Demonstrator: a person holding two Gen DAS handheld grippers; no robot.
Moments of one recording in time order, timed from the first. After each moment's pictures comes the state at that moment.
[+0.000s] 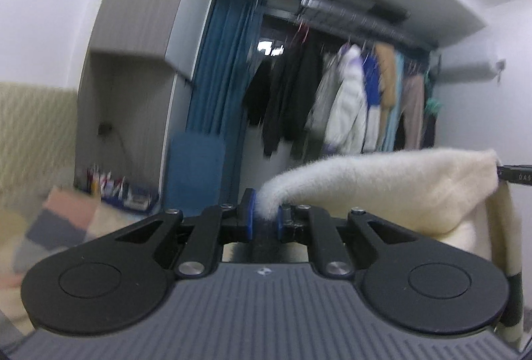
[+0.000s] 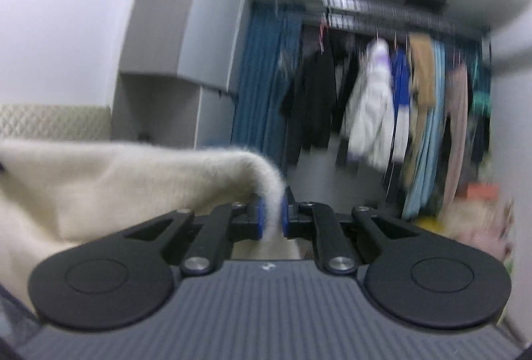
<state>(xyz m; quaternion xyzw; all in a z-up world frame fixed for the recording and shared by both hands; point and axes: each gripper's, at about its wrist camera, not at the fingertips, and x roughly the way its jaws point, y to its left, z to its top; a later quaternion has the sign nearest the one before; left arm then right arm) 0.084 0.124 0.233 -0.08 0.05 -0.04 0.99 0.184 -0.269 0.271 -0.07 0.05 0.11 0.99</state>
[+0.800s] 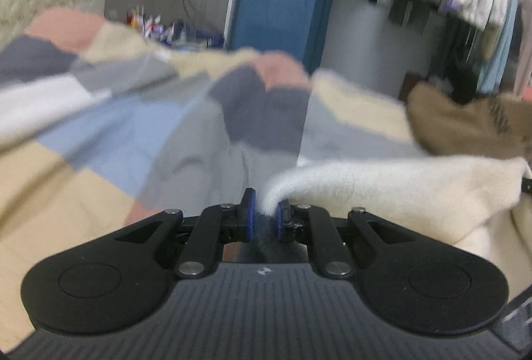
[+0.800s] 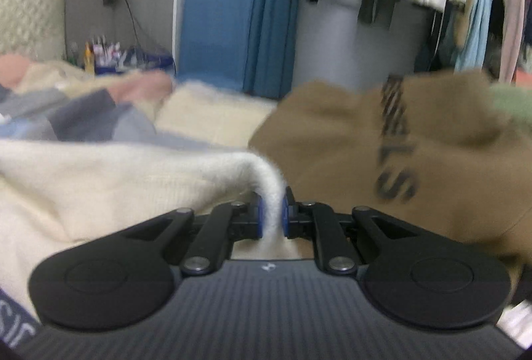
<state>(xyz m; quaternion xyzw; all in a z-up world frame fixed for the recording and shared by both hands) 0.531 0.230 -0.150 -0.11 0.29 0.06 0.95 0.510 -0.165 -0.071 -0.08 0.25 0.08 0.96</state>
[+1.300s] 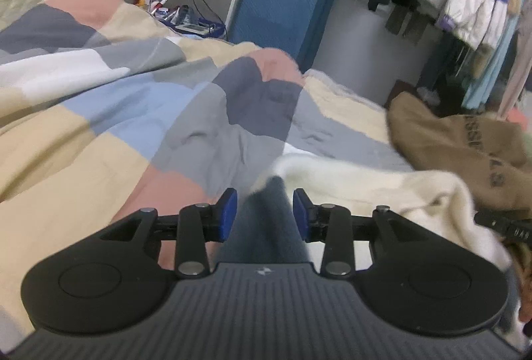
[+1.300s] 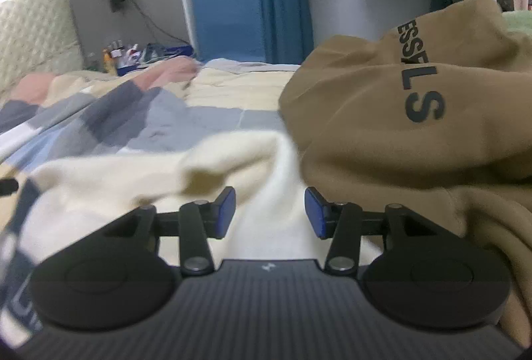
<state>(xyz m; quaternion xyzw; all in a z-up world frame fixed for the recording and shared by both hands) 0.421 0.224 -0.089 -0.17 0.29 0.05 0.94 0.472 -0.183 -0.069 0.00 0.30 0.13 0.94</state>
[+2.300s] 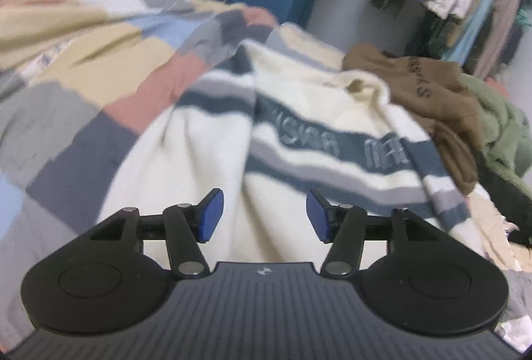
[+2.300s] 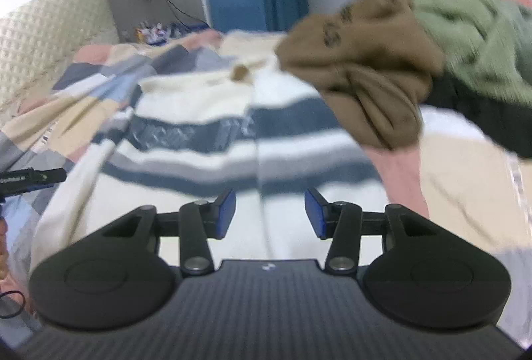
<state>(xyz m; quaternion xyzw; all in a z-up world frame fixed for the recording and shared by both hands) 0.134 0.106 -0.071 -0.18 0.34 0.05 0.92 0.177 -0.285 -0.010 0.01 0.35 0.13 0.93</state>
